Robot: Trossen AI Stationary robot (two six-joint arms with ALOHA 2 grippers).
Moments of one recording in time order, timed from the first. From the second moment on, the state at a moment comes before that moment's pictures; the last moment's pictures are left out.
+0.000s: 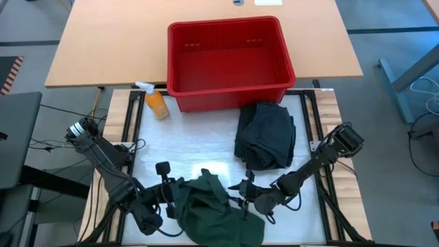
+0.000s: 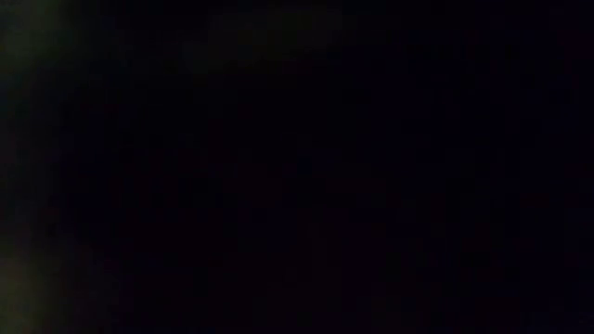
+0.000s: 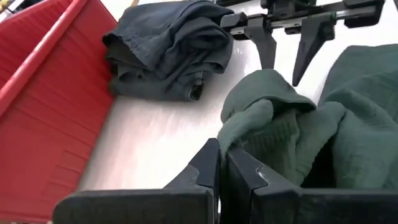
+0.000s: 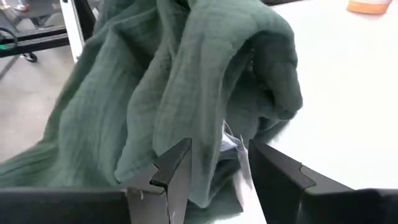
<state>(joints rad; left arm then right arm) -0.81 1.53 1.35 -0.86 -0.96 -0.58 0.61 1.76 0.94 0.29 0.68 0.50</state>
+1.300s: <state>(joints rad) -0.72 1.52 2.21 -0.88 -1.35 0.35 0.20 1.61 2.21 -0.54 0.41 -0.69</state>
